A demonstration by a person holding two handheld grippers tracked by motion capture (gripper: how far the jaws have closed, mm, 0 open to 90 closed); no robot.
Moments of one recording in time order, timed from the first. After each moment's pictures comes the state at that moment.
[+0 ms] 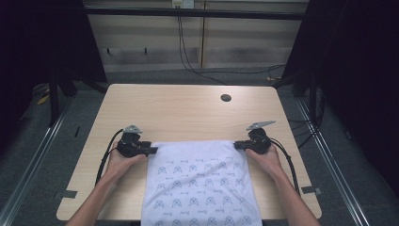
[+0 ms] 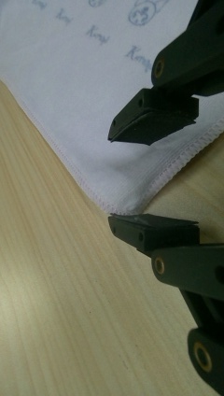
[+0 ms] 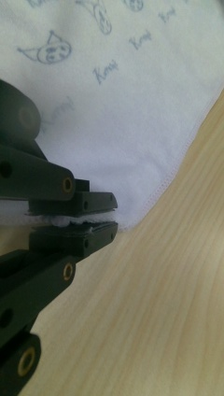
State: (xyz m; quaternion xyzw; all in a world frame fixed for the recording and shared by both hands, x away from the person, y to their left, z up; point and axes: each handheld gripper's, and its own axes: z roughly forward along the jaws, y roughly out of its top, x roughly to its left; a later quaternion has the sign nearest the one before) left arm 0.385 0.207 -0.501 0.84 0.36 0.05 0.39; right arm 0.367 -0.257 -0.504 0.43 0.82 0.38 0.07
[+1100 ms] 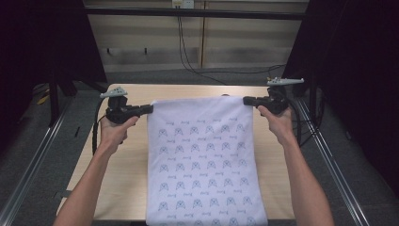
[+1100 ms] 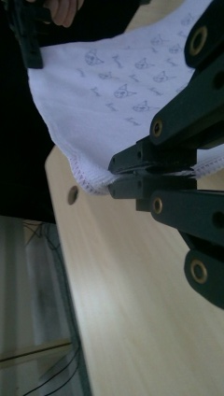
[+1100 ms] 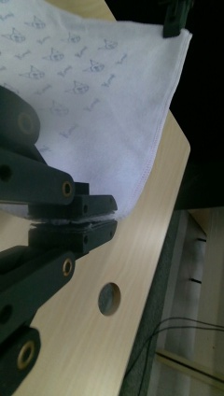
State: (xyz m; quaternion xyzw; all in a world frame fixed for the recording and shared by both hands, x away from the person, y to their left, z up) left arm 0.424 0.213 -0.378 0.75 0.35 0.08 0.55; right arm 0.410 -0.280 -0.364 0.43 0.74 0.49 0.14
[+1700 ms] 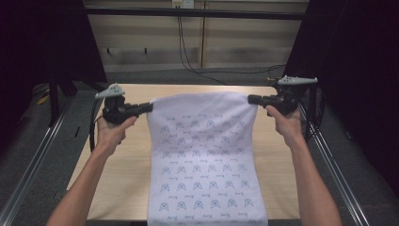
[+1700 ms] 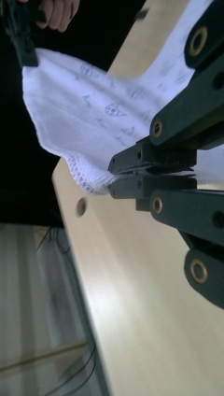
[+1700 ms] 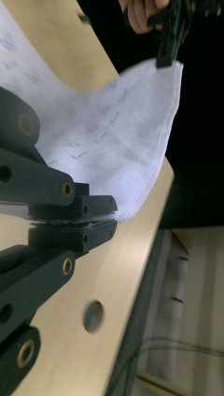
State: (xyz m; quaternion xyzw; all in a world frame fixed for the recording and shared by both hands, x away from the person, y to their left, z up) left arm 0.385 0.212 -0.375 0.77 0.32 0.08 0.55; right arm 0.381 -0.292 -0.345 0.39 0.74 0.54 0.12
